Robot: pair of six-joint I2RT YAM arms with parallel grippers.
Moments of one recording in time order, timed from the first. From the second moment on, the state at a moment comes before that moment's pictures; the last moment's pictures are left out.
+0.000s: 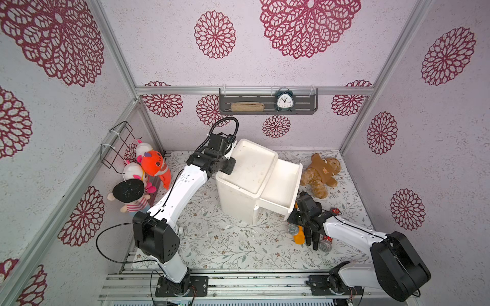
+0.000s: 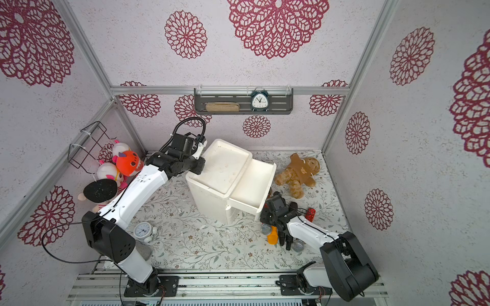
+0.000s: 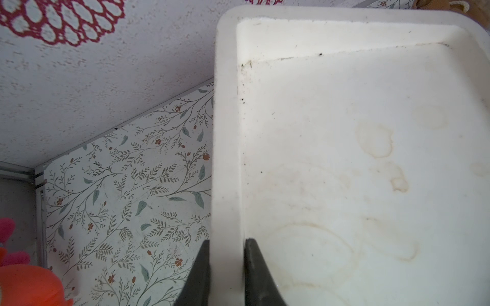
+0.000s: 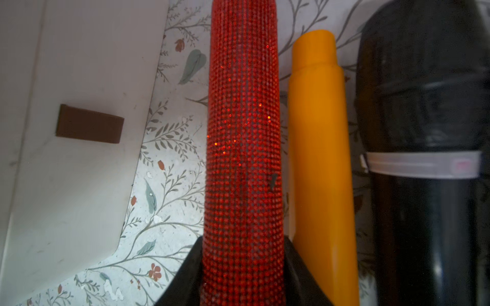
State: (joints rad) left arm -0.42 1.70 1.70 -0.79 -0.10 0.11; right arm 0.52 1.31 0.59 -0.21 0.03 0.71
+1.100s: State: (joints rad) left arm -0.42 1.70 1.70 -0.79 -0.11 0.11; right arm 0.57 1.42 0.64 -0.17 0.06 0.70
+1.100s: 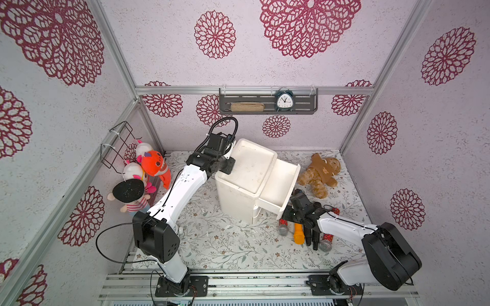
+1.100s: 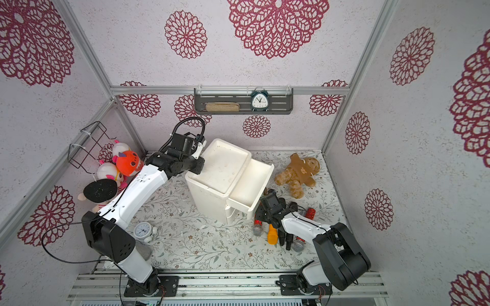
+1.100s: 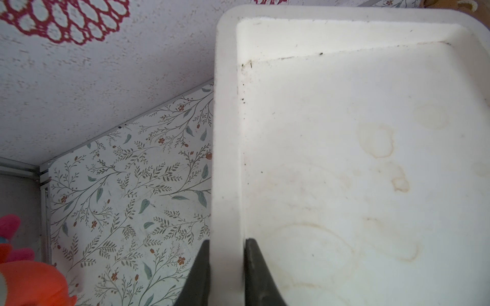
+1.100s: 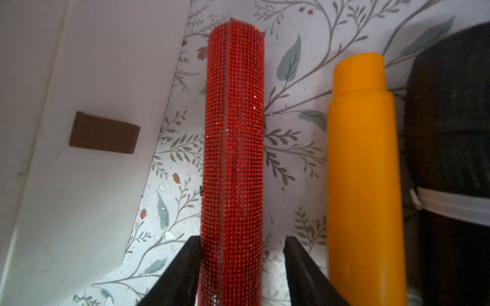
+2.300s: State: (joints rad) left arm -0.42 1.70 1.70 -0.79 -0.11 0.11; right arm 0.51 1.15 0.75 -0.46 0.18 0.59
